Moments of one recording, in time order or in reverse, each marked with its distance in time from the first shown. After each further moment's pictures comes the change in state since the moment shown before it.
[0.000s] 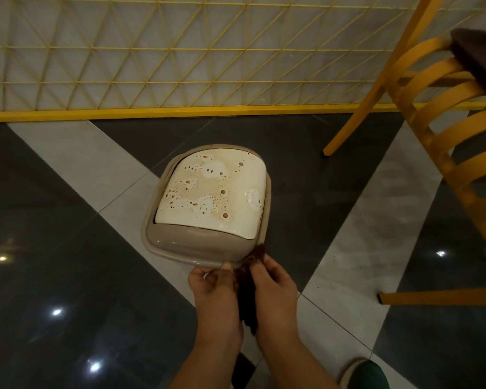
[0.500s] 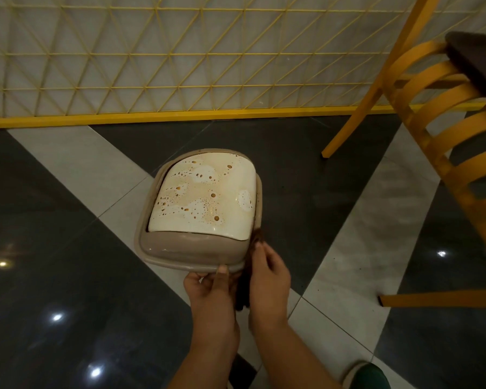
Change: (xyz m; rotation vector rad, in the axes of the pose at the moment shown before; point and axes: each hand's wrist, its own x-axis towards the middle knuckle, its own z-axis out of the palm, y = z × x) left_hand 0.002 0.001 -0.001 -0.023 0.004 0.034; right_hand 0.011 -0.009 0.021 -0.018 0.113 -0.093
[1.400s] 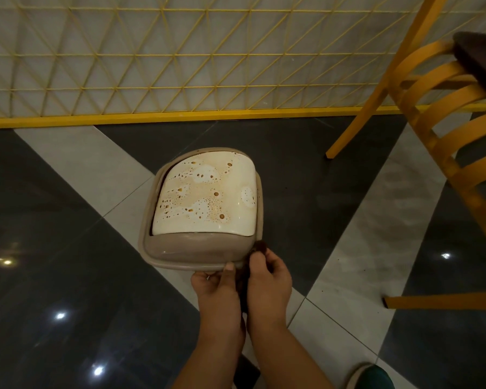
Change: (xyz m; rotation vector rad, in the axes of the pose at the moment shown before) left_hand 0.003 0.004 0.001 0.069 0.000 -0.057; right_hand -0.008 0.004 0.007 0.005 0.018 0.026
